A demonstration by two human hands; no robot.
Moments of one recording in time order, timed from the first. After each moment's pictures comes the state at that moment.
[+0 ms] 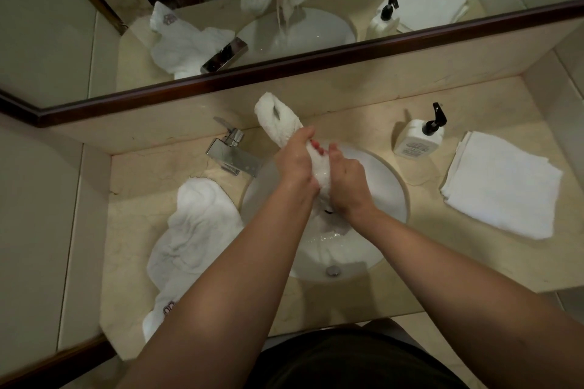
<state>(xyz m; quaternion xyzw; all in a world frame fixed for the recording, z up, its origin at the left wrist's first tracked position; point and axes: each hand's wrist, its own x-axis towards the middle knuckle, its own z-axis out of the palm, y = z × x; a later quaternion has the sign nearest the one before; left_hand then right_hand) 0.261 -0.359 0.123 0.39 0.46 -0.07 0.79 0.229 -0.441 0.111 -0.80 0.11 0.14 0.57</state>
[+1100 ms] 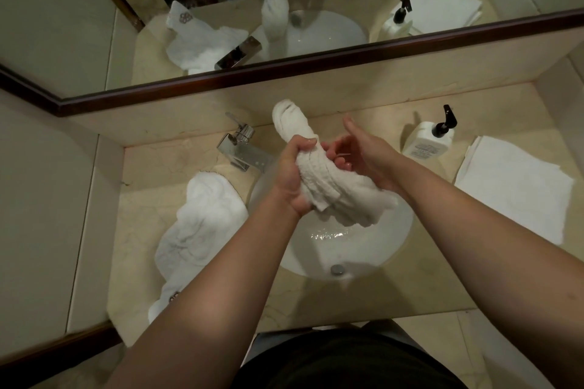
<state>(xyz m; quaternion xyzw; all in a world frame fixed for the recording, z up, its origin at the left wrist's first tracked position) 0.221 -0.333 0.146 0.28 0.28 -0.22 0.89 0.273 -0.470 0.135 -0.62 0.08 0.40 0.67</state>
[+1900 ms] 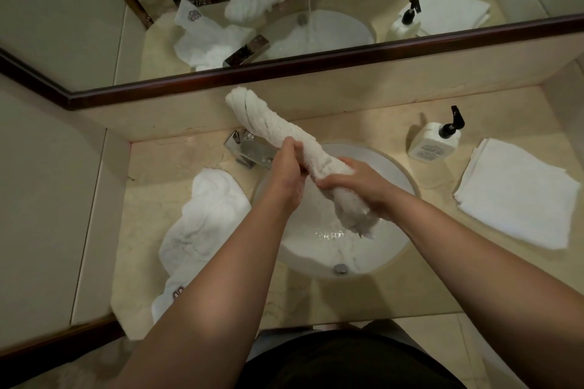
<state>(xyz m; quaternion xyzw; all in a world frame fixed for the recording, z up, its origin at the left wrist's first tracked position) 0.232 -0.310 0.108 0.48 0.35 -0.09 0.80 0.228 -0.458 0.130 -0.69 0.07 0.39 0.60</state>
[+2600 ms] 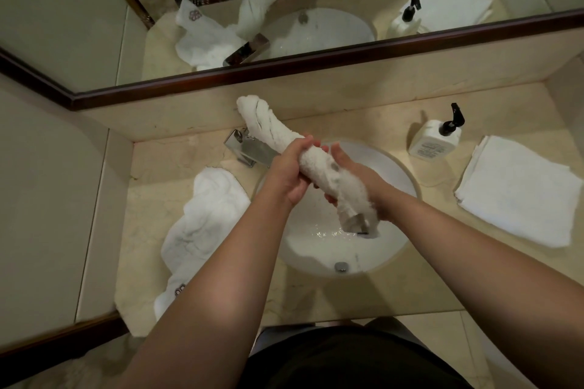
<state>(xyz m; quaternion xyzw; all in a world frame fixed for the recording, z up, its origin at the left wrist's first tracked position) 0.230 -0.310 0.109 0.43 0.33 -0.13 0.83 0.230 -0.455 0.117 -0.60 0.12 0.45 0.65</state>
